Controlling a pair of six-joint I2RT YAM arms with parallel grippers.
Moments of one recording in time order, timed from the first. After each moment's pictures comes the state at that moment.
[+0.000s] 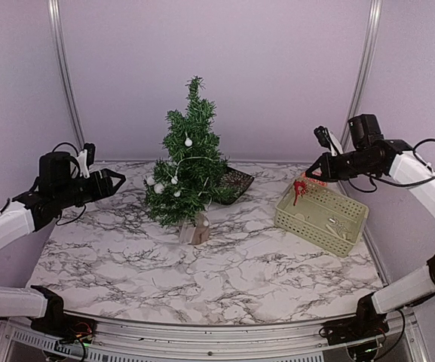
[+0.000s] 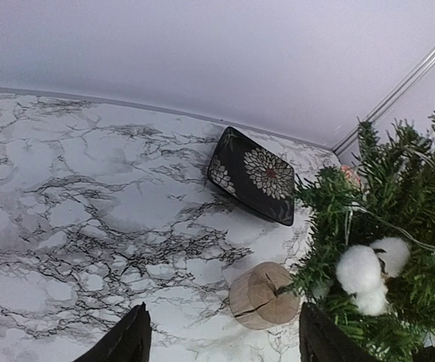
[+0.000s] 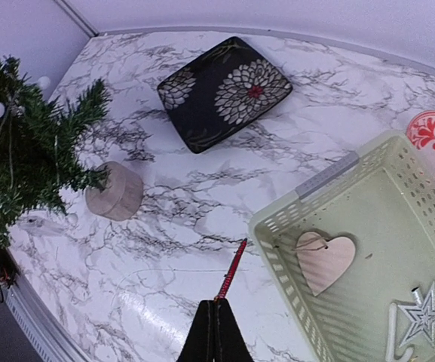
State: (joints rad) left arm -0.28 1.06 0.74 -0.07 0.25 -0.46; right arm 0.20 1.33 1.31 -0.76 -0.47 0.05
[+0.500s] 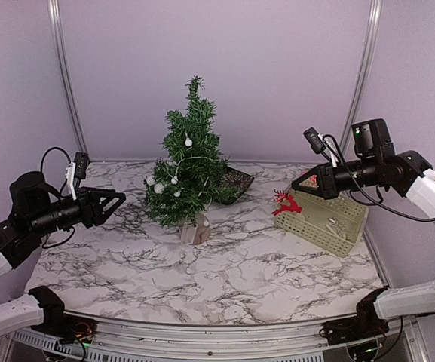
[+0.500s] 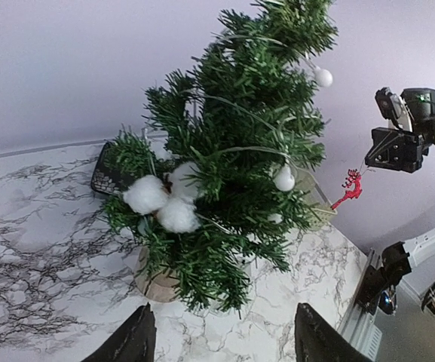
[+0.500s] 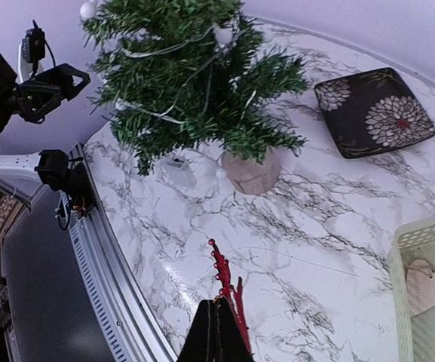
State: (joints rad) left arm -0.49 0.65 0.60 -0.12 0.36 -0.37; right arm 0.41 1.12 1.23 -0.77 -0.67 0.02
